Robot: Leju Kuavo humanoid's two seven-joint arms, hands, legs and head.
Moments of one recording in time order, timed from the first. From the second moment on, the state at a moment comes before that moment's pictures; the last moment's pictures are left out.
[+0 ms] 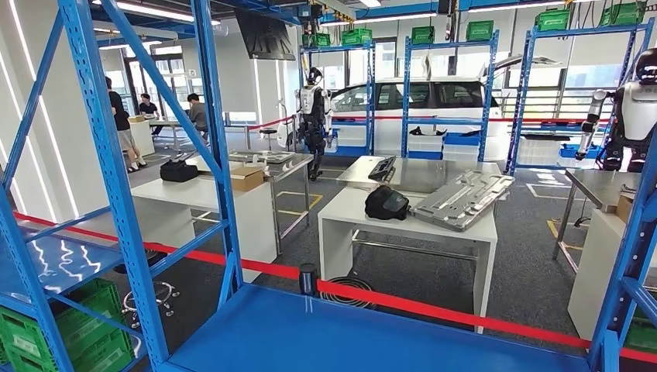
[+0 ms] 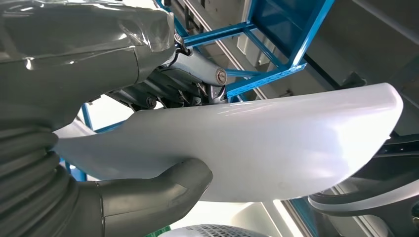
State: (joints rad) left arm -0.17 0.03 -0.51 -2.00 0.38 -0.59 -0.56; right arm -0.04 -0.15 0.23 -0.29 0.47 0.19 -0.27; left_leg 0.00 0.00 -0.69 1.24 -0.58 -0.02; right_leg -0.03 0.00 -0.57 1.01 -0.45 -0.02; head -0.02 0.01
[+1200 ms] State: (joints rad) left arm -0.20 0.06 -0.56 -1.97 0.34 -0.60 -0.59; right arm -0.05 -0.18 0.22 -0.28 0.46 0.23 -0.24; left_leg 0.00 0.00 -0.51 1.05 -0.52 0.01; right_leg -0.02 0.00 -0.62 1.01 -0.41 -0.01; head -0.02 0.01
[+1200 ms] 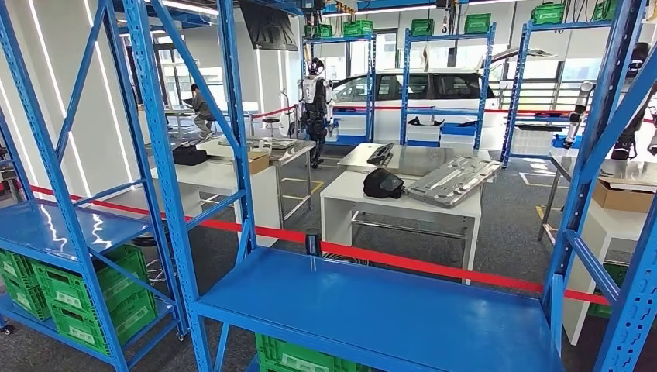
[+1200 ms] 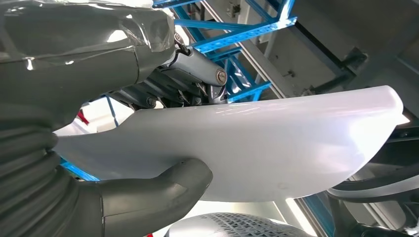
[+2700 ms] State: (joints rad) left arm -0.28 0.07 -0.67 -1.94 0.40 -0.60 -0.52; right arm -0.05 -0.19 0.25 -0.28 0.52 0.24 -0.29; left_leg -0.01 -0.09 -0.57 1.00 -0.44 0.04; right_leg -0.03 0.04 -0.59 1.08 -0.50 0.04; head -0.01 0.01
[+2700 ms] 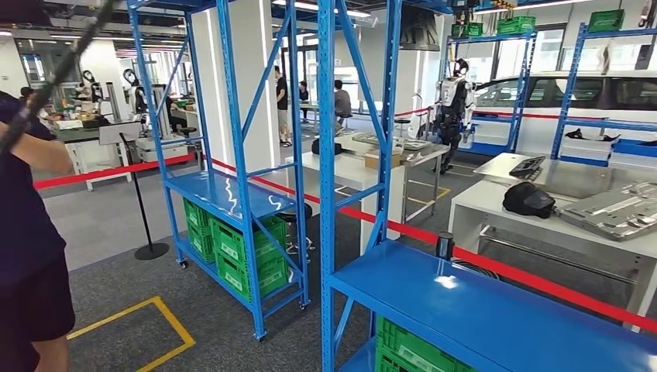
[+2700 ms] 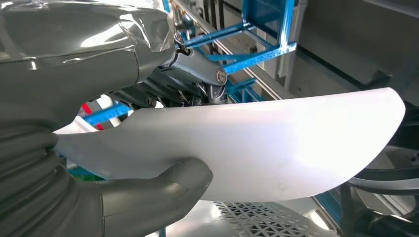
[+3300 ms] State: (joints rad) left arm -0.31 0.07 -0.72 -1.94 0.42 -0.63 -0.51; right arm -0.06 -0.18 0.26 -0.28 0.52 0.24 -0.29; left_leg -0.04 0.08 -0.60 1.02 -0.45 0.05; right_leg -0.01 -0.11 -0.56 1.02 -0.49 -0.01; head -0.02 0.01
